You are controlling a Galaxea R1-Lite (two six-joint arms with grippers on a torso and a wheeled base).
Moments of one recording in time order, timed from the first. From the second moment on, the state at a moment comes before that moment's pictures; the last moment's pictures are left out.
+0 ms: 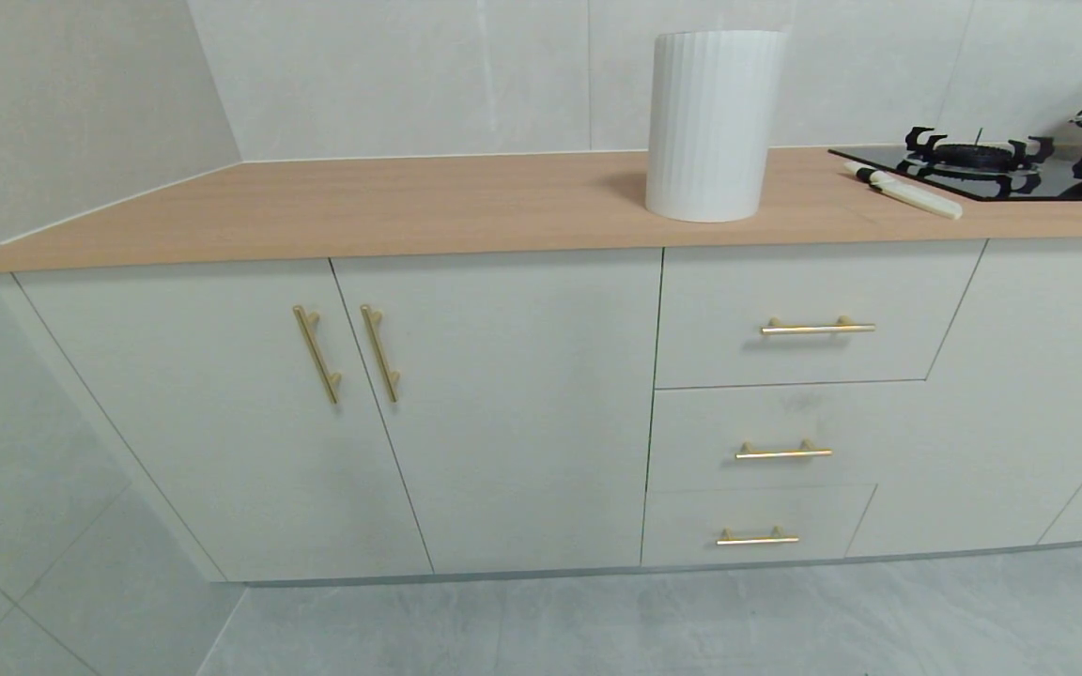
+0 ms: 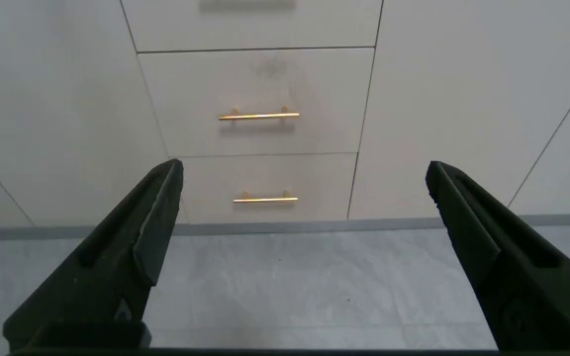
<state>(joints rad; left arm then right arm) 0.00 0.00 -0.08 0.10 0.06 0.13 0.00 0.00 0.00 0.00 0.00 0.00</state>
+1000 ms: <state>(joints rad) 0.00 0.00 -0.08 0.10 0.06 0.12 0.00 0.00 0.00 0.00 0.00 0.00</state>
